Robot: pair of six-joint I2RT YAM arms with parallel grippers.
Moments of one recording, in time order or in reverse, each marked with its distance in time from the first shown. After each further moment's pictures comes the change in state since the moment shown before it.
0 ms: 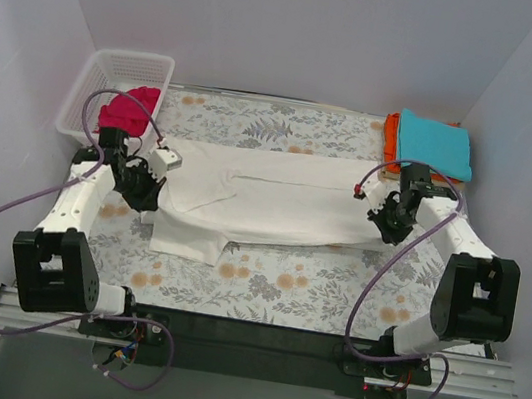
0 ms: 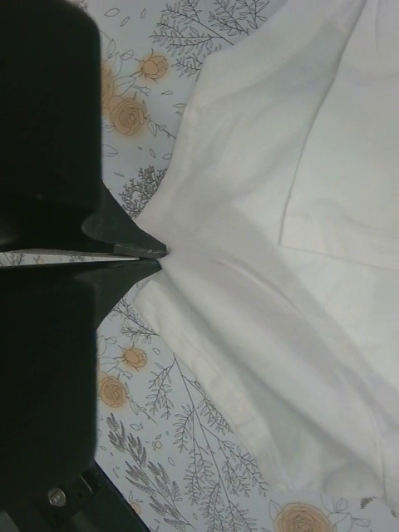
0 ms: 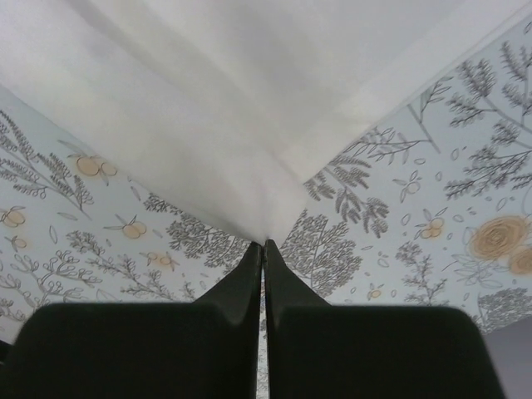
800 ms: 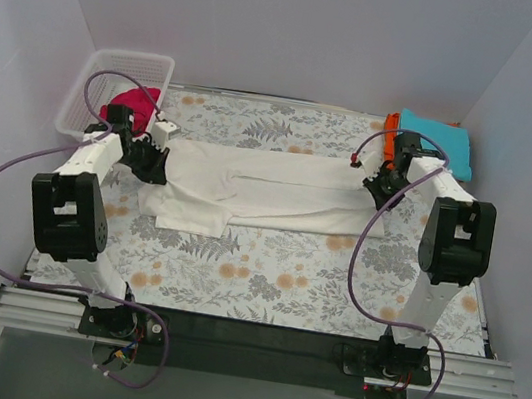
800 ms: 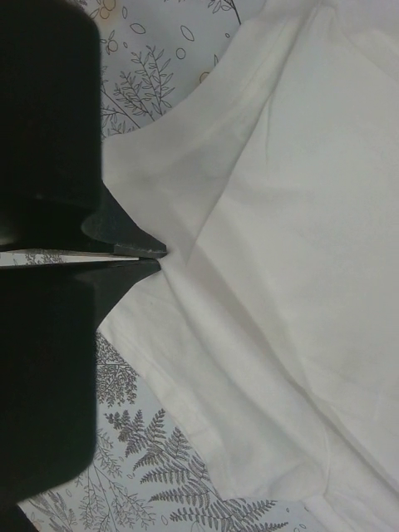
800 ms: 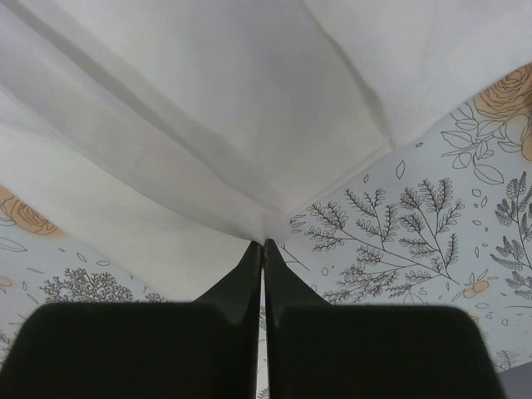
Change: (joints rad) left arm 0.017 0.367 0.231 0.186 0.077 -0.167; right arm -0.006 0.418 0.424 -0.017 -0.028 -0.006
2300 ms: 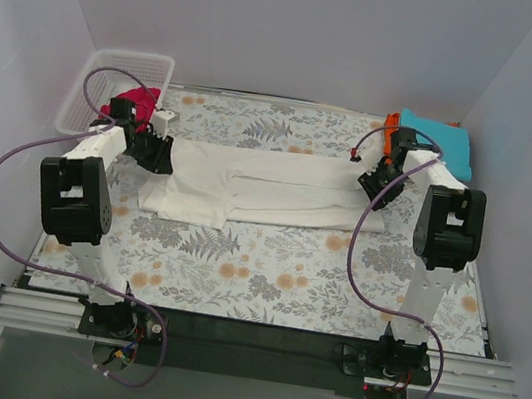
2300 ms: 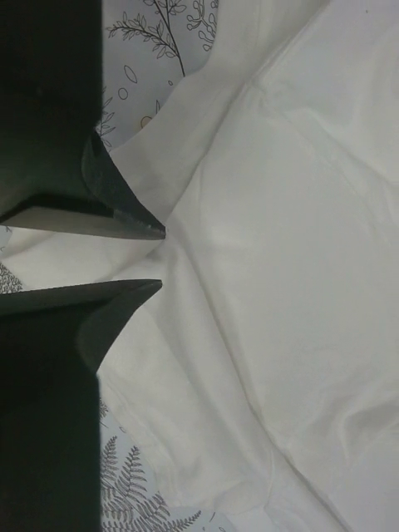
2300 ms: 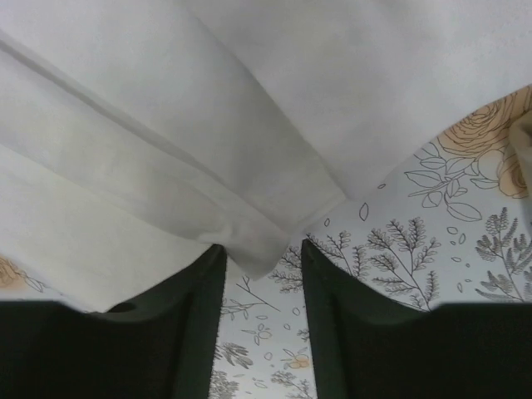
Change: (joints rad) left arm 0.004 0.142 0.080 0.143 0.024 -0.137; right arm -0.005 0.159 0.138 0.001 0.011 0.058
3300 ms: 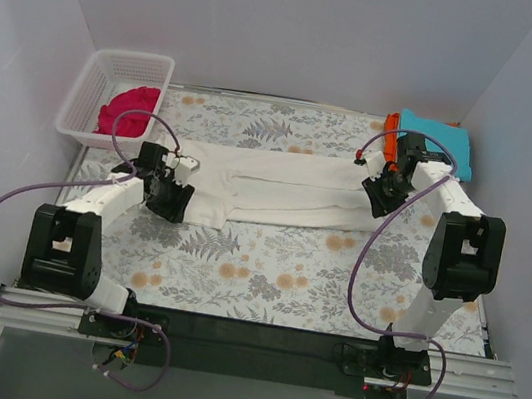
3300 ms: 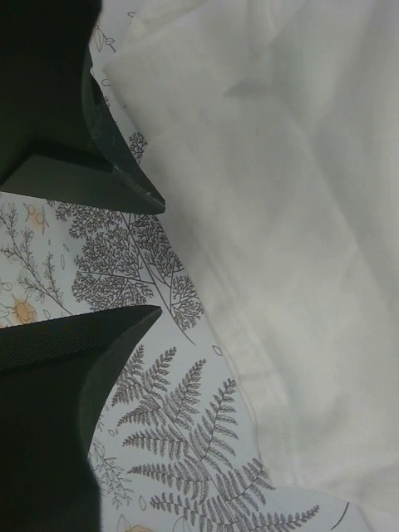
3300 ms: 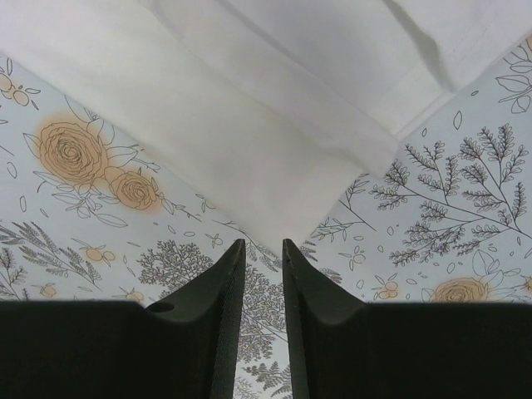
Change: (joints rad) left arm -0.255 -0.385 -0.463 0.056 -0.335 -0.208; right arm 0.015 -0.270 -0.185 -0.059 -0.064 0.104
